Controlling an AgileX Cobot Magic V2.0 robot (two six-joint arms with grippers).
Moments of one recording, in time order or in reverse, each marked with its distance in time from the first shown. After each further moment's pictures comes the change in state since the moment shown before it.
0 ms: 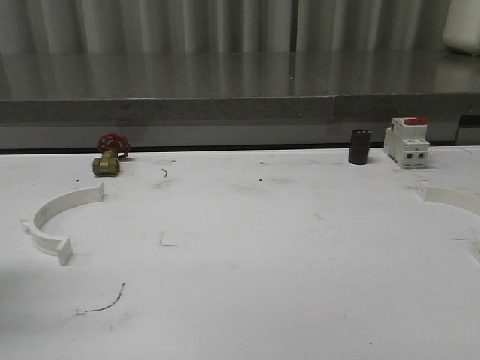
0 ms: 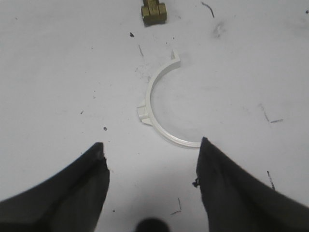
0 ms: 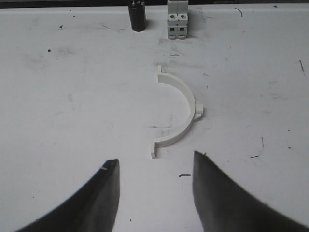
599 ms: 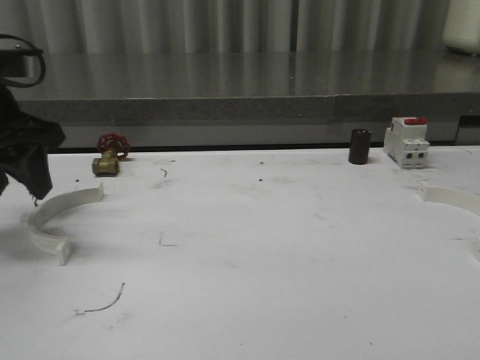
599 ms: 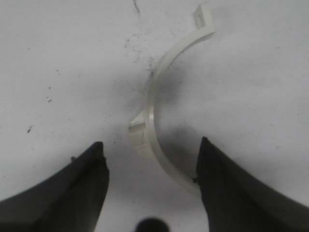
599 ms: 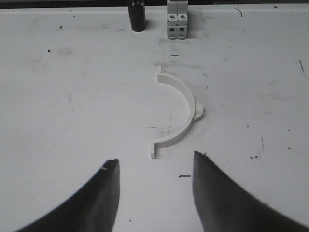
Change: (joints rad) left arm -0.004 0.529 -0.233 0.000 0.004 0.000; right arm 0.000 0.000 0.000 0.000 0.000 0.000
